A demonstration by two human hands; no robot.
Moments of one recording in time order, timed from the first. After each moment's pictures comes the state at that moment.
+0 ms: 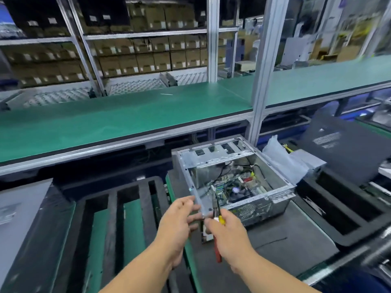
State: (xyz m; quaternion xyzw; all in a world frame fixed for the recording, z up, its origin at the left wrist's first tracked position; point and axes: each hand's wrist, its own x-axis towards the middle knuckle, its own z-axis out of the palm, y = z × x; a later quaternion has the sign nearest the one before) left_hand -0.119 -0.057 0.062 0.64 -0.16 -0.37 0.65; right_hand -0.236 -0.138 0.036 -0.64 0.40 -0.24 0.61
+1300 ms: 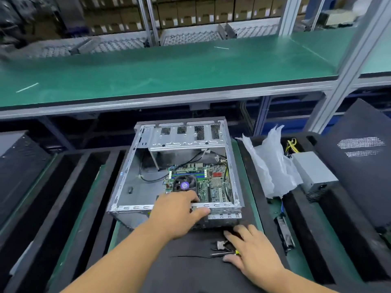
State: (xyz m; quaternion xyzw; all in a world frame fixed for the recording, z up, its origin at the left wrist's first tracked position) left_hand -0.048 -0.003 0.005 0.91 -0.40 -0.08 0.09; right_hand -0.247 -0.178 -0.128 -1.00 0.07 -0.05 0.04
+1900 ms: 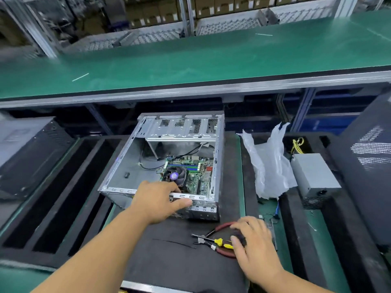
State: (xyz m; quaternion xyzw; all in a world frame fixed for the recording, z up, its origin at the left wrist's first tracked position) left_hand 0.018 0.106 0.001 0.94 -0.34 -0.05 -0.01; right_hand -0.206 -0.110 -0.124 -0.93 0.11 -0.16 0.31
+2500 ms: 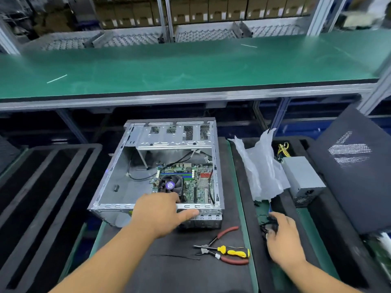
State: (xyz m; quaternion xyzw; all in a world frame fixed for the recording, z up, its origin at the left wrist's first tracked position) left_hand 0.044 0.129 -0.014 0.93 -0.36 -0.02 -0.01; right_hand -0.195 -0.139 -0.136 -0.83 0.44 -0.09 0.34
